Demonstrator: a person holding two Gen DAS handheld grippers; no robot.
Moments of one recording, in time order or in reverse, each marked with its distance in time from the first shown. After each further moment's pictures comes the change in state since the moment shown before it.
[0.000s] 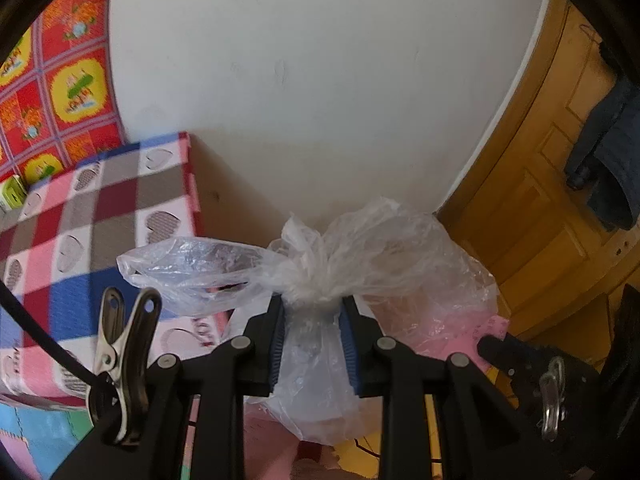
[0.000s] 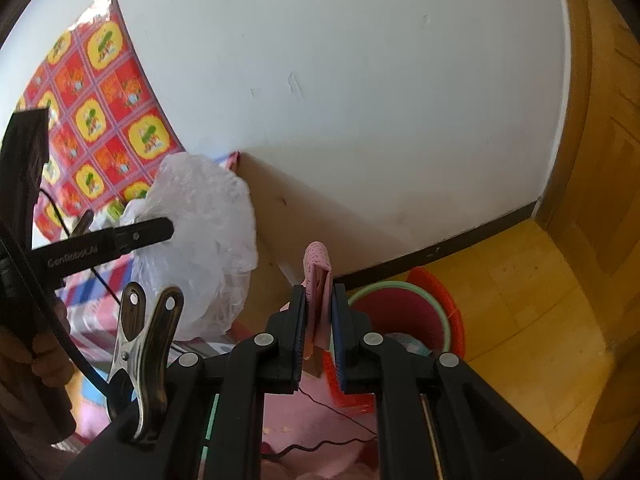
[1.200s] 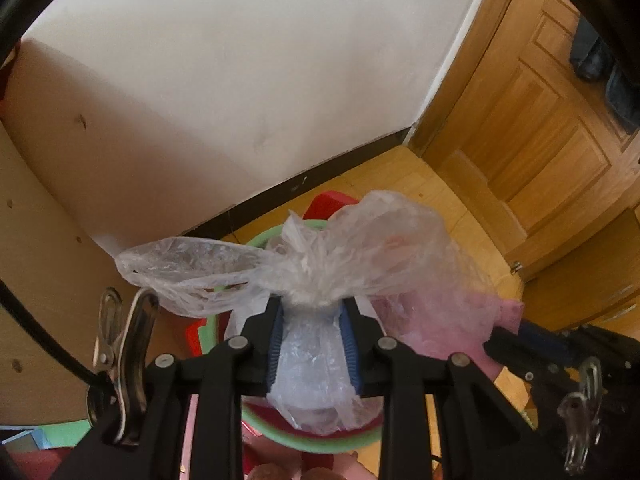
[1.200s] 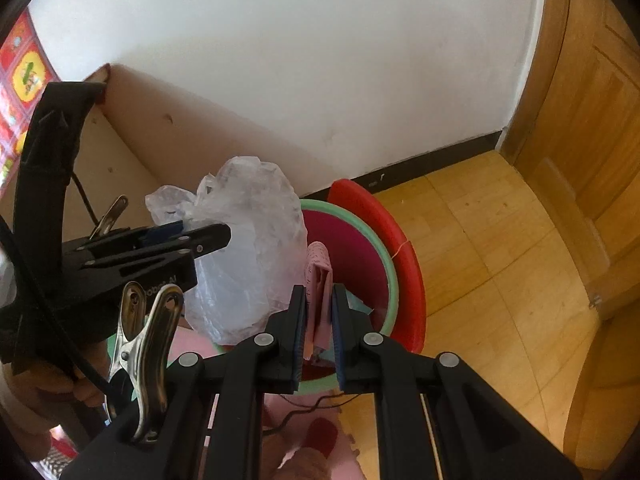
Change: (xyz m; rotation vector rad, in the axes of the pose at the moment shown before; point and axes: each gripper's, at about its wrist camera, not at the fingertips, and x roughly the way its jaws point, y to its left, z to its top) left arm 0.290 -0.058 -0.091 0.189 0.190 -0.090; right arm 0.189 -0.133 -0.083 0.087 0.207 -0.184
